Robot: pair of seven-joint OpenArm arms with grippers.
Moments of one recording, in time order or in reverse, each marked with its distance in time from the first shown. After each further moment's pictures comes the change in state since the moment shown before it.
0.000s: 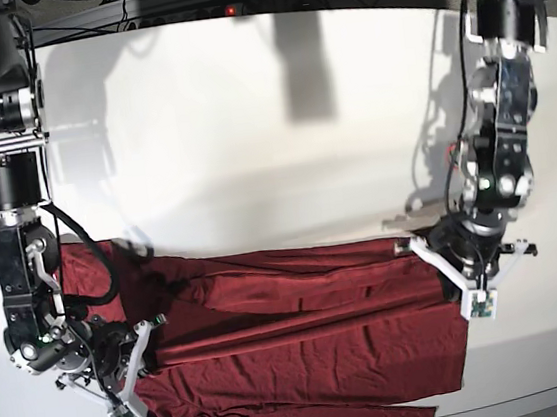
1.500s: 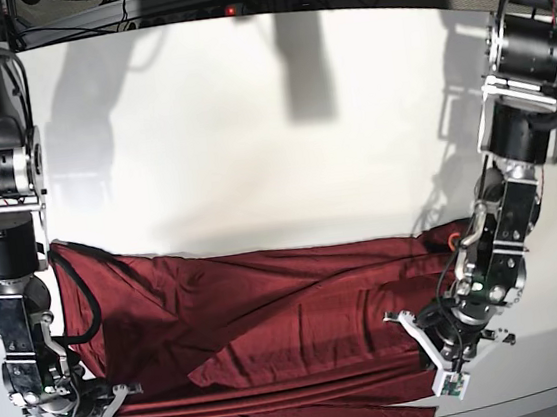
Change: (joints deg) left arm -22.1 0.8 8.8 -27.5 -1.8 -7.6 -9.3; right arm 13.1 -0.8 0.0 -22.6 -11.5 -17.0 14.2
